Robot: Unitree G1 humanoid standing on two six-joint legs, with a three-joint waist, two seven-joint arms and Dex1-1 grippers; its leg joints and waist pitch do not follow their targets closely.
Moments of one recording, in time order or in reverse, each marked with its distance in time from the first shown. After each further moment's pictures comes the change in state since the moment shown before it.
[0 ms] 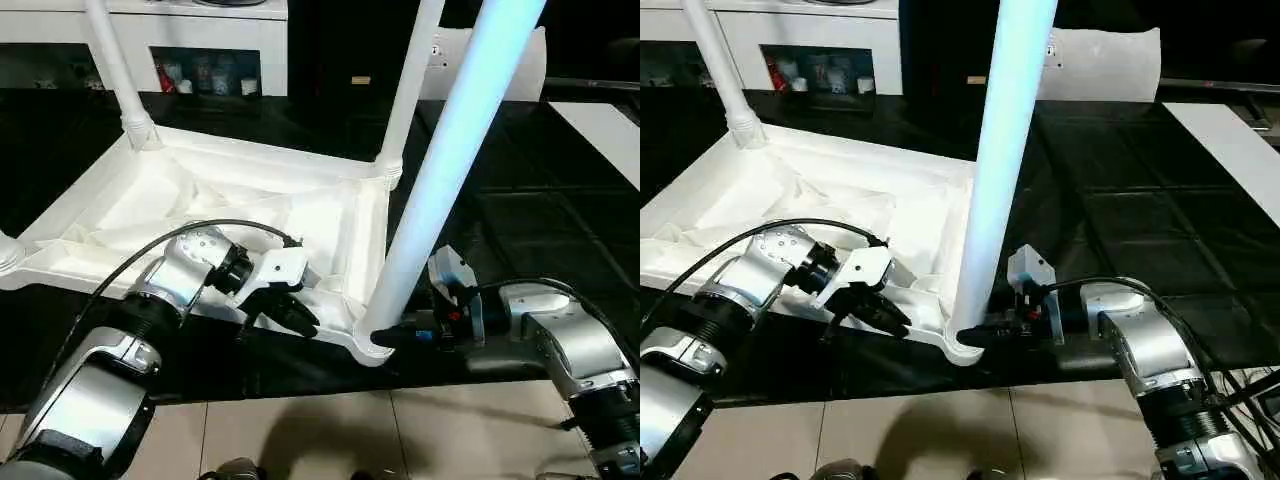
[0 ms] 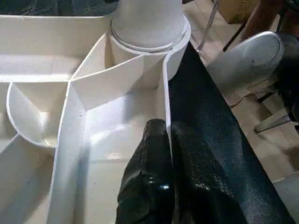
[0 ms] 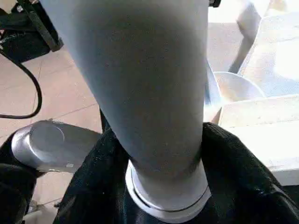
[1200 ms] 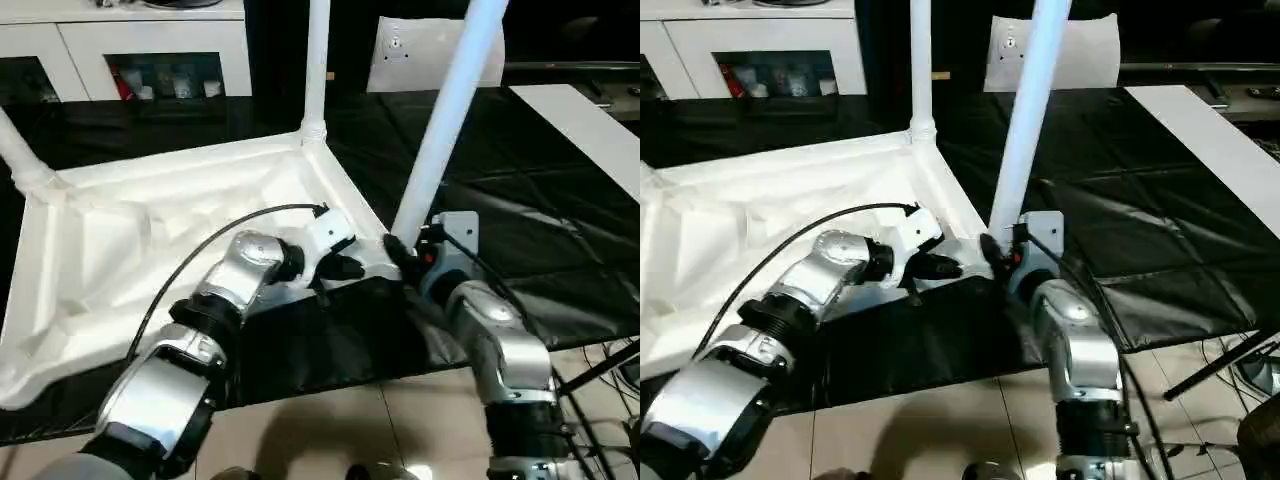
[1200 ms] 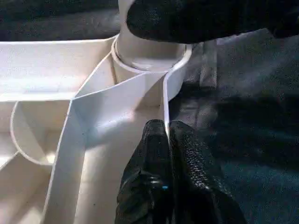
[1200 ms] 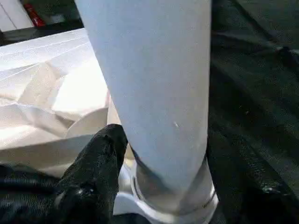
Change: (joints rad) left arm -0.055 -0.234 0.145 0.122 0.037 0.180 0.610; right arm 0.059 0.505 -0.276 -0.086 -0.126 0.131 -1.027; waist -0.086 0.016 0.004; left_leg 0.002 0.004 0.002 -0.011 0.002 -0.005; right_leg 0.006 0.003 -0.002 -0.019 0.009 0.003
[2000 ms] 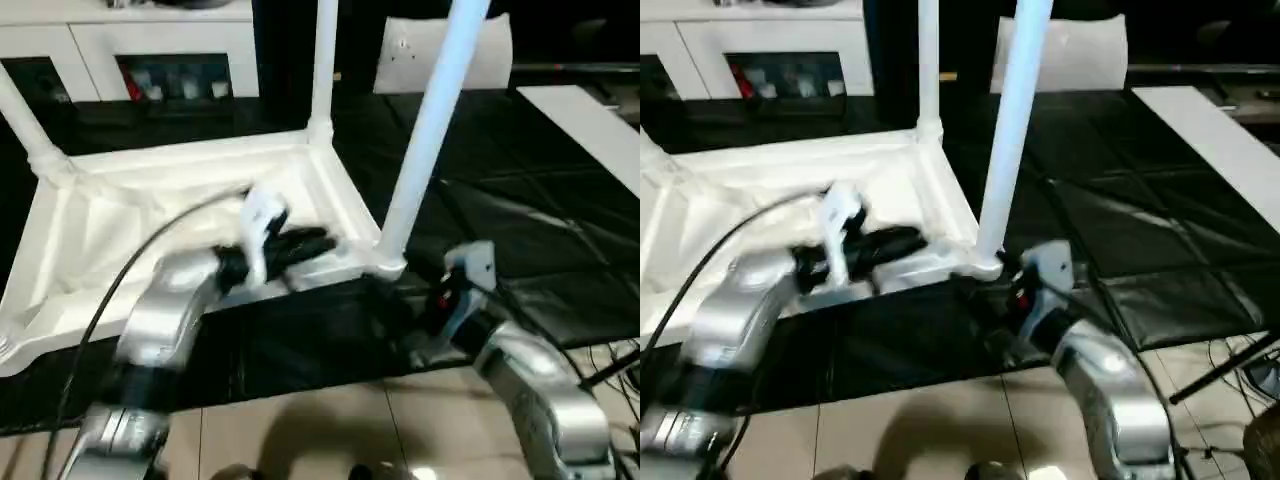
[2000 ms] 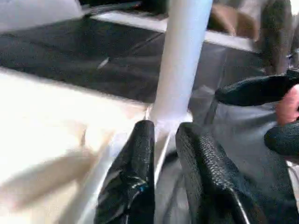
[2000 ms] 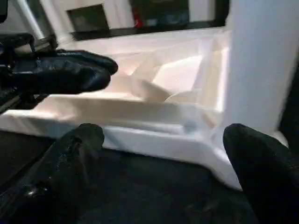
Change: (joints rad) left arm 0.480 0.092 0.220 -0.852 -0.261 0.340 0.100; right arm 0.281 -0.163 0.114 -0.378 0.141 0.022 0.274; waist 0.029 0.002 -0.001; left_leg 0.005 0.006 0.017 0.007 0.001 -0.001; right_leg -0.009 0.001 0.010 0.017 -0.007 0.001
